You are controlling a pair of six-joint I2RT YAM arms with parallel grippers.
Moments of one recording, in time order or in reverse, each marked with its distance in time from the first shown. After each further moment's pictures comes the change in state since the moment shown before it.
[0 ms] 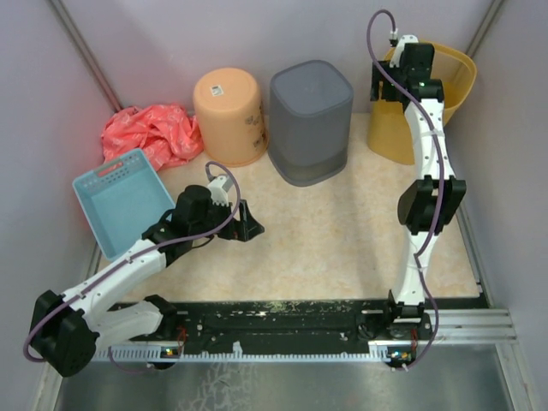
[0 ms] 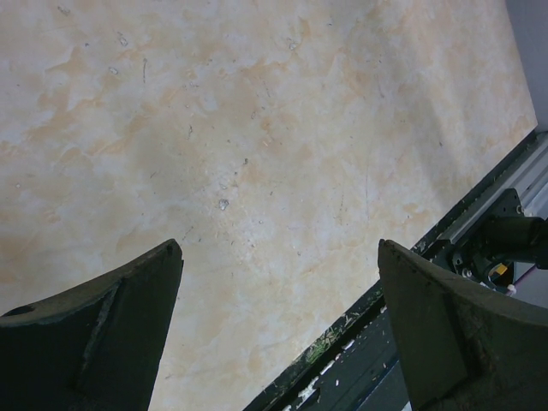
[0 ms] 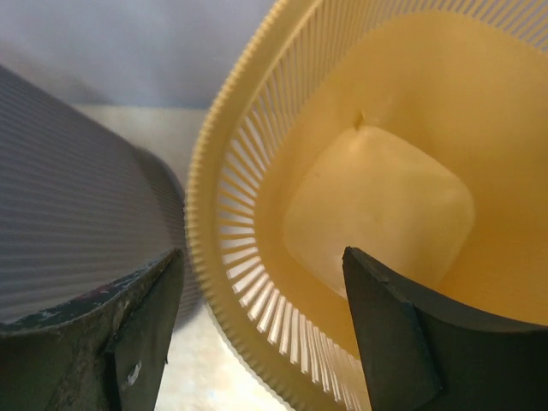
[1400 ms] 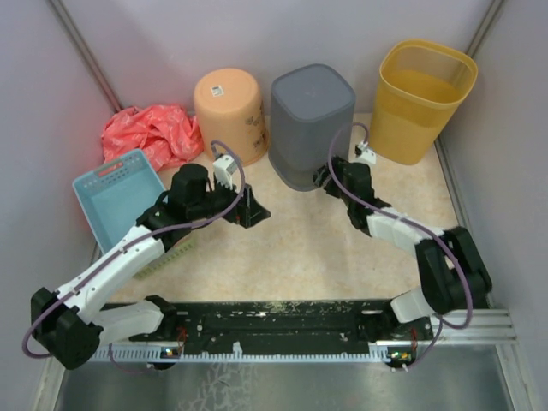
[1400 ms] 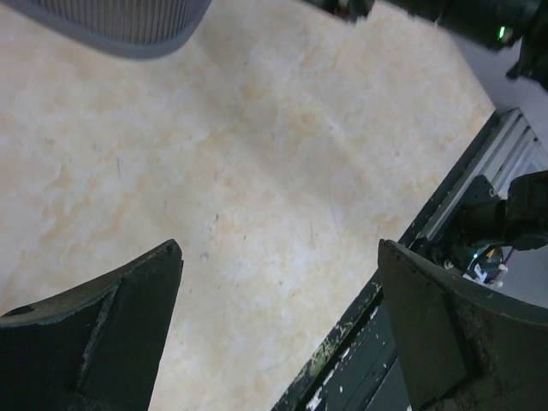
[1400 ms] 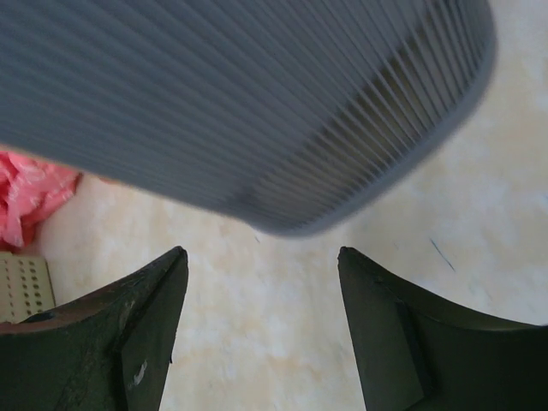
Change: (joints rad) left arm 0.002 0.072 0.263 -0.045 0.121 0.171; right arm 0.409 -0.787 -1.740 1.059 0.211 0.736
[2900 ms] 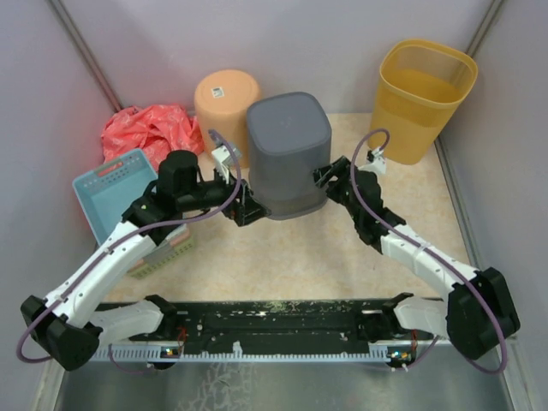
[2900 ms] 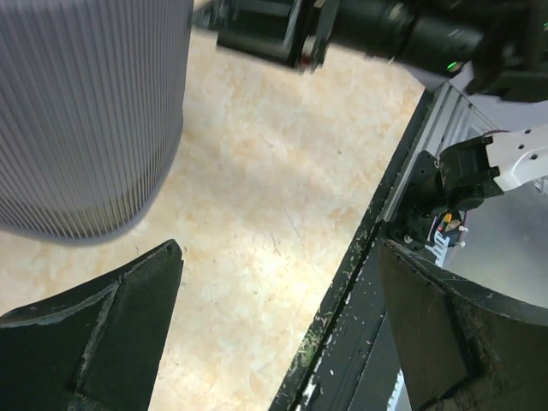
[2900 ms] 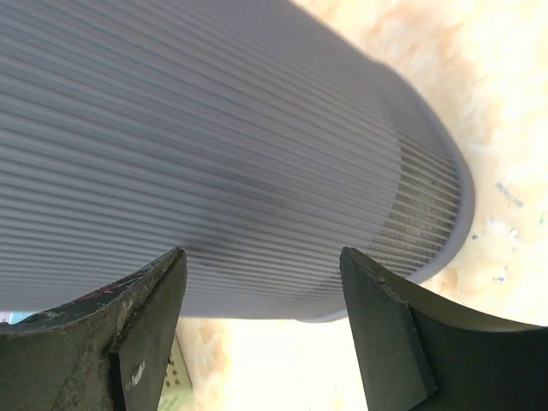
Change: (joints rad) left arm 0.005 -0.037 0.159 -0.139 0.157 0.114; right arm 0.101 -0.201 -0.021 -0.095 0.045 0.214
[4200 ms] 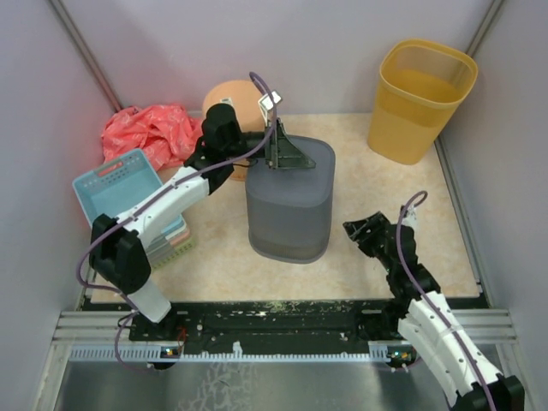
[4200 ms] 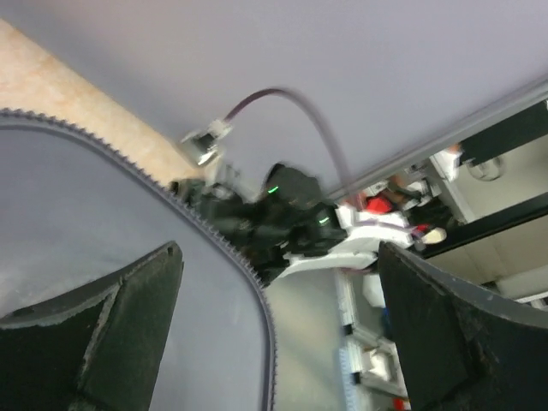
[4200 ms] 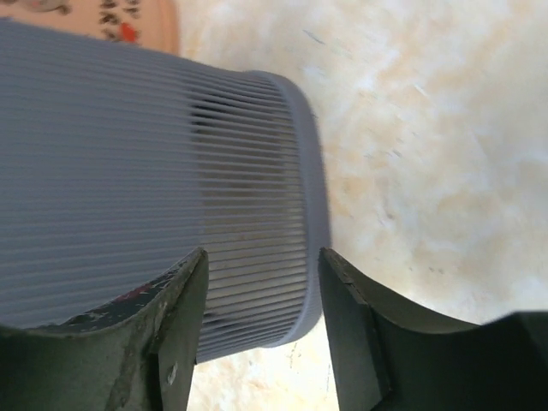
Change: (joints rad) left arm 0.000 0.572 0.299 0.772 0.463 -0.817; right arm -0.196 -0.661 -0.457 -0.371 -0.137 0.153
